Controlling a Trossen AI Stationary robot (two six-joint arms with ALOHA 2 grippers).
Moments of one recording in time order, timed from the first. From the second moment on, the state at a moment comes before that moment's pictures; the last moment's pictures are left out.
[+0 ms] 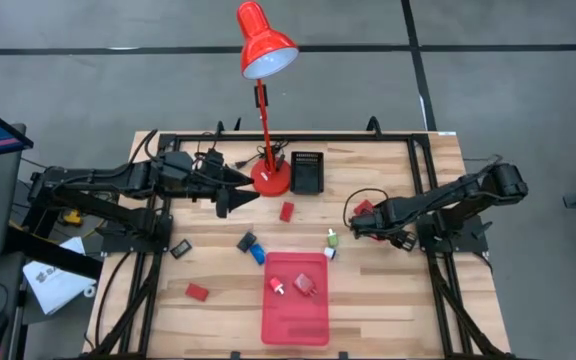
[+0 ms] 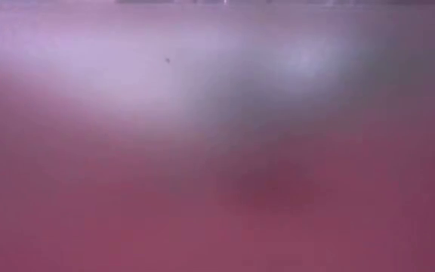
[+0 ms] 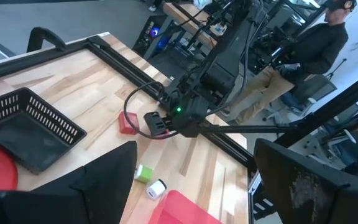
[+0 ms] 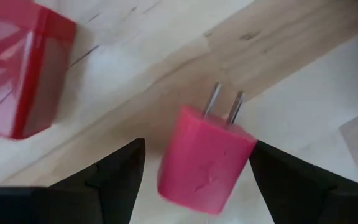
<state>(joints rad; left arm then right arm) -0.01 1.01 1.01 -0.25 -0.15 -0.64 0.11 1.46 0.67 -0.90 0.07 2.23</state>
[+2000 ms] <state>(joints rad) -0.01 0.96 1.01 -0.37 -0.02 -0.50 0.39 1.49 1.42 -0.69 0.18 0.96</state>
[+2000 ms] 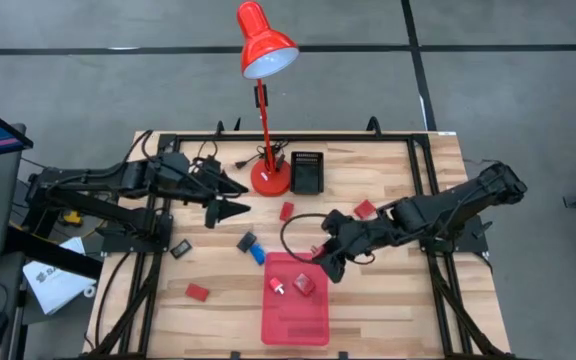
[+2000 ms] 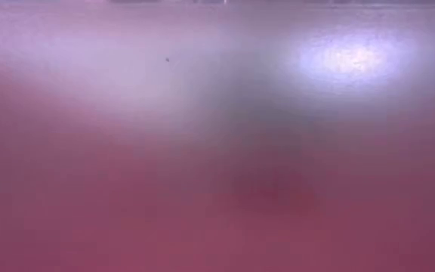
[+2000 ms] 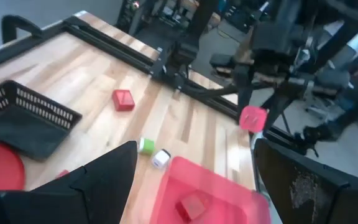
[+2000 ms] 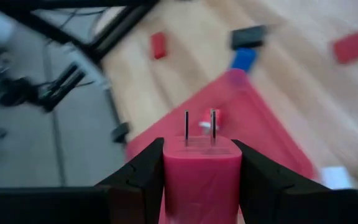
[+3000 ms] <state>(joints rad) -0.03 0.72 1.01 -0.67 -0.11 -0.50 0.33 2.06 1.65 -0.78 -0.10 0.58</state>
